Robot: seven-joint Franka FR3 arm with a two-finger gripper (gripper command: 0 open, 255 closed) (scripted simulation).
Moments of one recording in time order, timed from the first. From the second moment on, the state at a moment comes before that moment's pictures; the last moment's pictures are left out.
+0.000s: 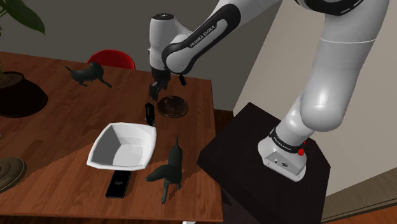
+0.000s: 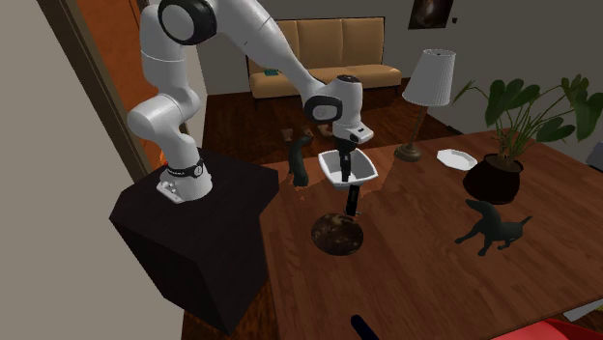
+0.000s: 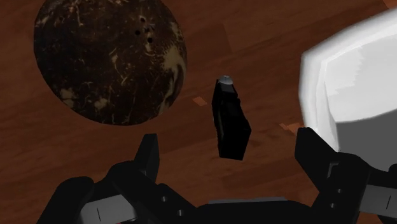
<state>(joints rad) 0.12 0.33 0.25 -2.11 -0.17 2.49 0.12</state>
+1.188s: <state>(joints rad) 0.20 0.61 0.20 -1.95 -0.26 2.58 0.18</state>
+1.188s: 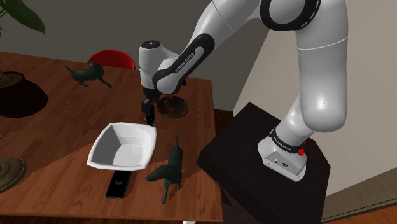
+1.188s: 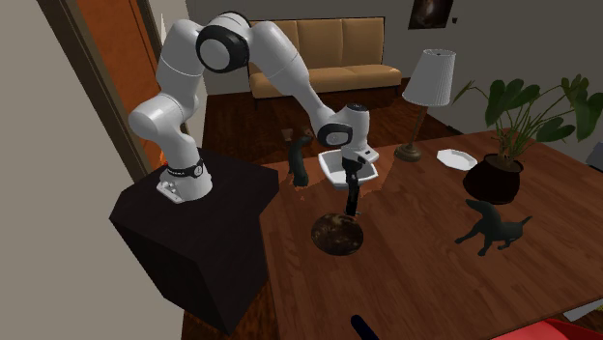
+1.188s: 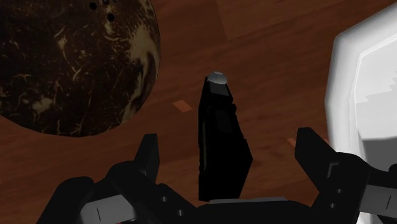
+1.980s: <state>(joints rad) 0.20 0.61 0.20 -1.95 -0.26 2.58 0.18</state>
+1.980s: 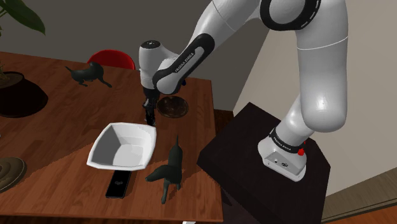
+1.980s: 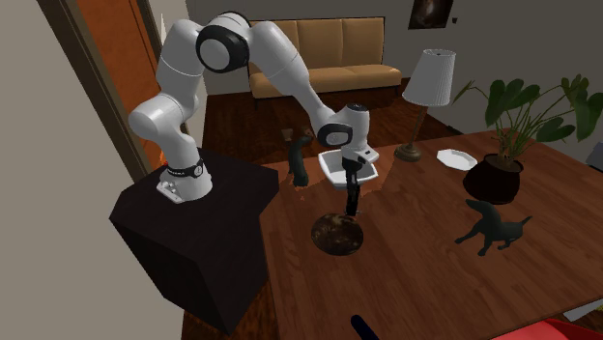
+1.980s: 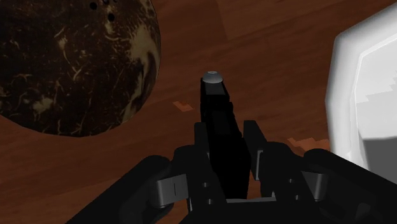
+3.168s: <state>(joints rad) 0.18 0.60 0.25 -1.76 -0.22 2.32 0.05</state>
